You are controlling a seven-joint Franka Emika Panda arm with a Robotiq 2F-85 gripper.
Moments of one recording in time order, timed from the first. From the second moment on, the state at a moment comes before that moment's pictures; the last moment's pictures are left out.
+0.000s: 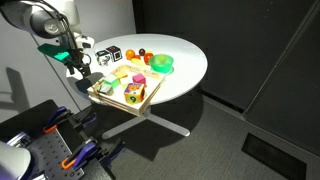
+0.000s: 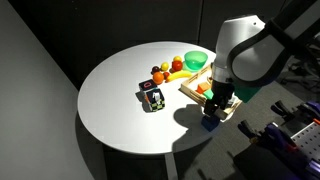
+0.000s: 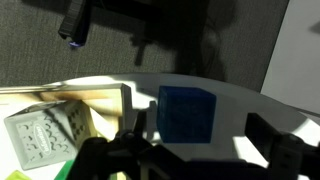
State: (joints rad) arm 0.26 0.21 0.29 -2.57 0.29 2.66 0.05
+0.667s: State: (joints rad) arm 0.29 0.29 0.29 -2.53 0.22 2.69 0.06
